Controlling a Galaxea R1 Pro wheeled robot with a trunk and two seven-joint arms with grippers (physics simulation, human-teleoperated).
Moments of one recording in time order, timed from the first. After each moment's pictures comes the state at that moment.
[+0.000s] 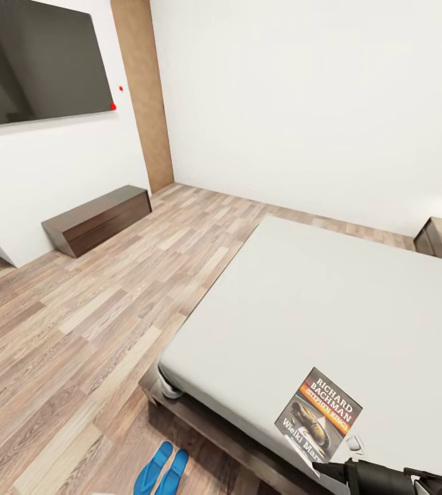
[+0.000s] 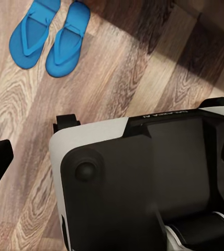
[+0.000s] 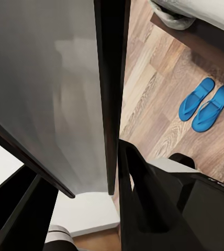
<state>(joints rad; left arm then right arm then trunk) -0.42 0.17 0.19 -0.02 -0.19 -0.05 -0.46 -0.44 -0.41 0.43 -0.33 -0.65 0.18 1.29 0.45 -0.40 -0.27</state>
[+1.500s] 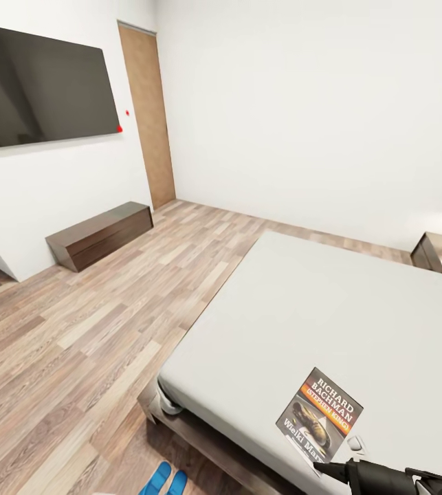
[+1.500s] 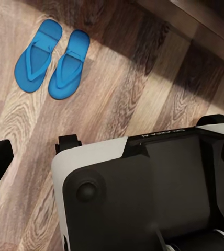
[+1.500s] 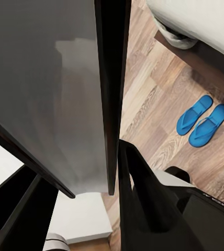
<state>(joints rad) -0.42 0.17 0.19 -0.02 -0.19 -0.05 -0.46 -0.44 -0.41 0.43 -0.33 -0.65 0.18 1.29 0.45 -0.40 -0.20</state>
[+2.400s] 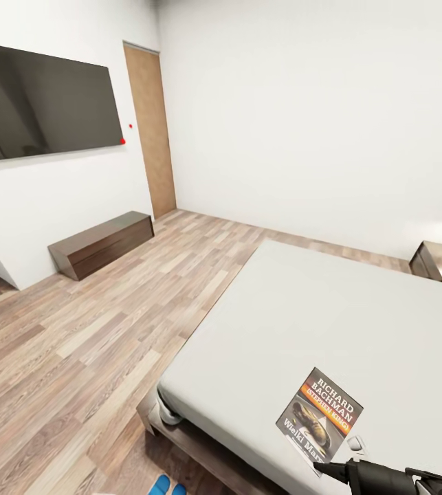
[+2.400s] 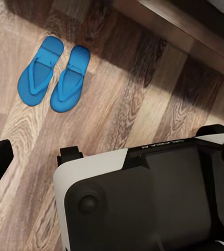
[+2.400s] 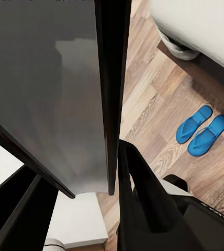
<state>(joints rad) -0.42 0.17 0.19 -0.02 -0.19 -0.05 -0.46 -0.44 -0.41 0.43 -0.33 -0.65 0.18 1.29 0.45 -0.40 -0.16</state>
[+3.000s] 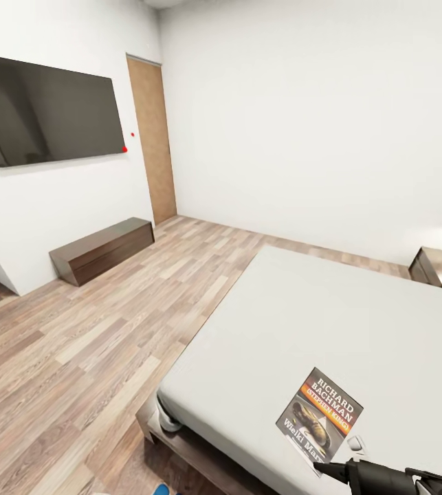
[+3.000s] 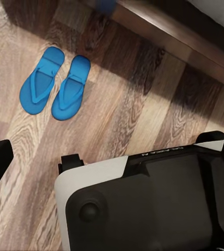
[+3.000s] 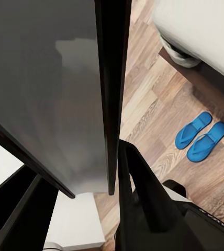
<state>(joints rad) -0.42 0.17 0.19 -0.02 -0.19 -0.05 -0.46 -0.44 -0.41 0.43 -0.33 -0.65 0.18 1.29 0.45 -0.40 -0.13</state>
